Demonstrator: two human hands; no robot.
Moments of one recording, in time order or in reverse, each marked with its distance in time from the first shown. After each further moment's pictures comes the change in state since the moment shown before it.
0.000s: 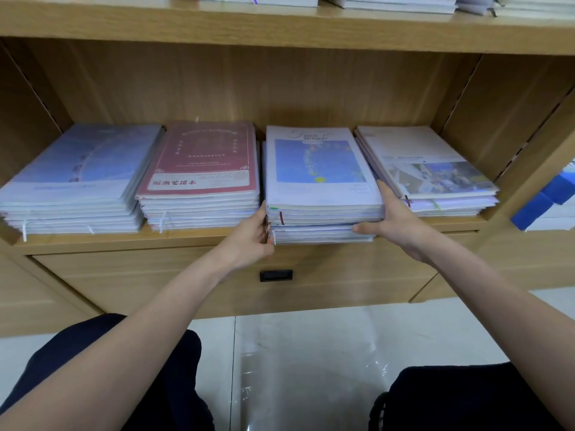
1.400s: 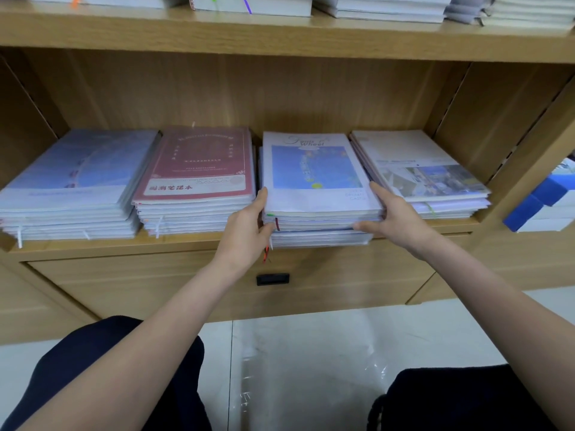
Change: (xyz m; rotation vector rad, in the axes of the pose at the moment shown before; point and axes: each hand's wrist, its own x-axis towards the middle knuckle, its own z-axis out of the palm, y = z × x) left_hand 0.009 0.006 0.004 0.434 0.402 0.179; right_hand -0.001 -0.005 -0.012 -0.263 0.060 -0.045
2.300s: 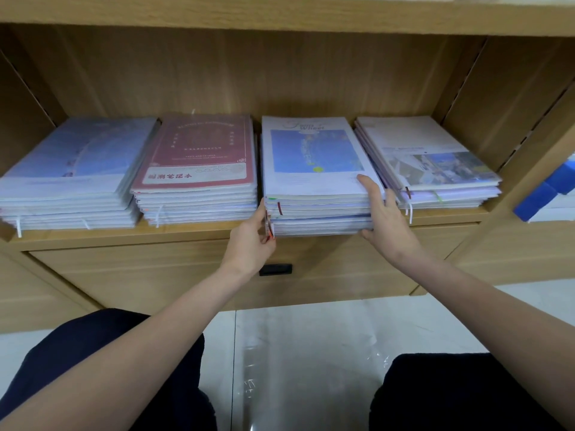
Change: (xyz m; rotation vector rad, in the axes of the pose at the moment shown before) left_hand -0.016 -0.017 0.021 -0.164 -0.063 -0.163; right_hand -0.003 0.022 0.040 -0.433 0.151 -0.194
